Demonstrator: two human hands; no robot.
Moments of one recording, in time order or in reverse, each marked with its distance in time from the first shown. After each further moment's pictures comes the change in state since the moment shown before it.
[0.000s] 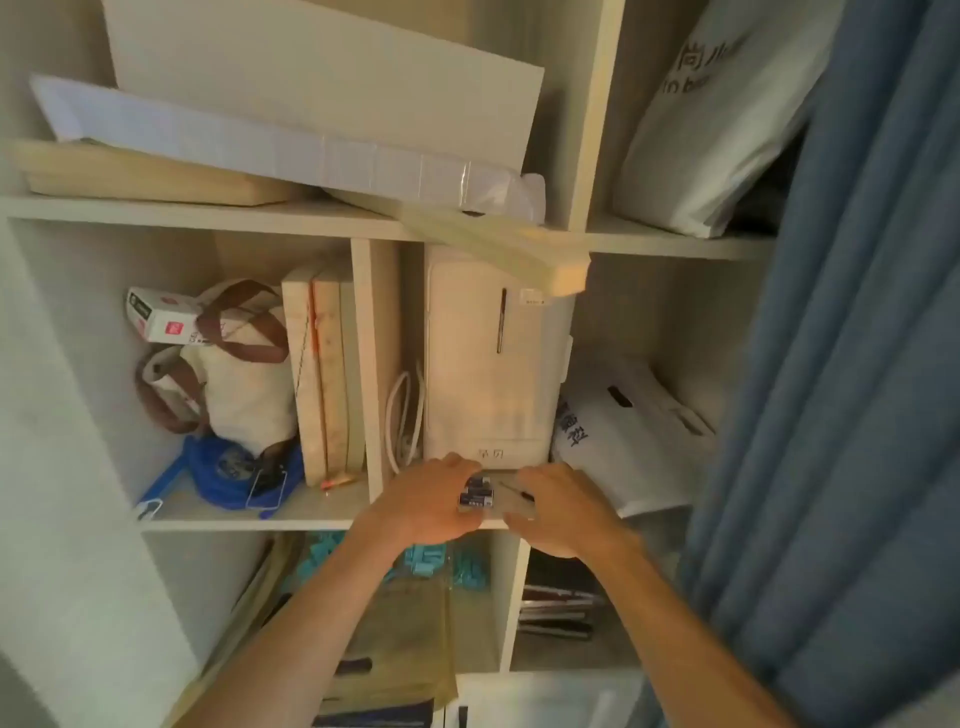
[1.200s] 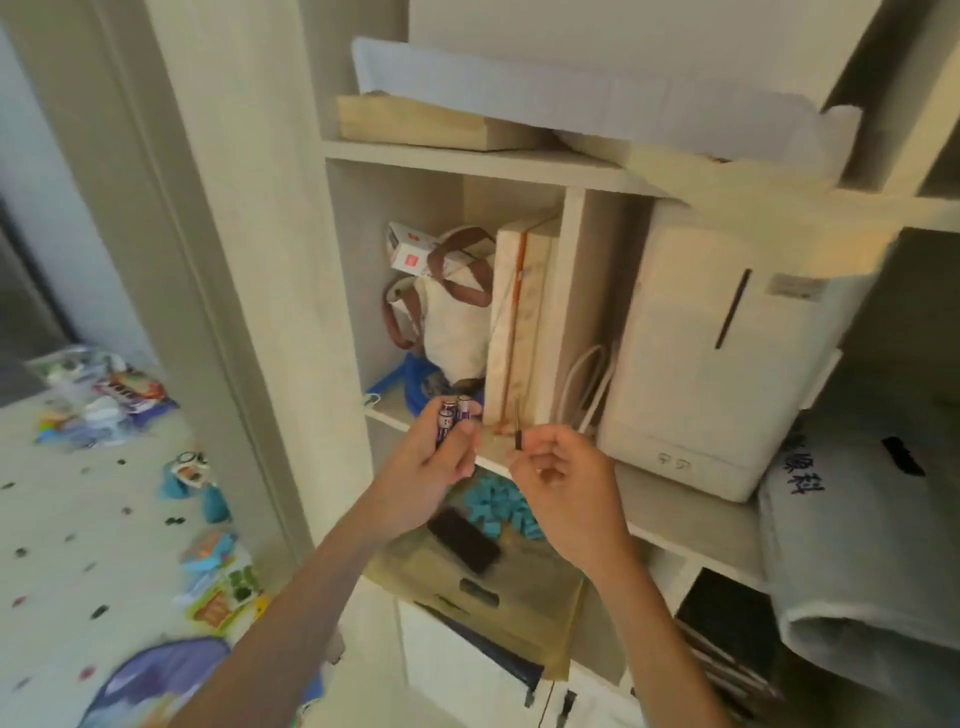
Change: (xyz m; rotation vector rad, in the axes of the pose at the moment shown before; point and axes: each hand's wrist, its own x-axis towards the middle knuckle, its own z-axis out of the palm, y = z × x) left_hand -0.161 -0.030 -0.040 -0.936 0.704 -0.322; right_hand 0.002 -0.135 0.017 1.123 0.015 -0.360
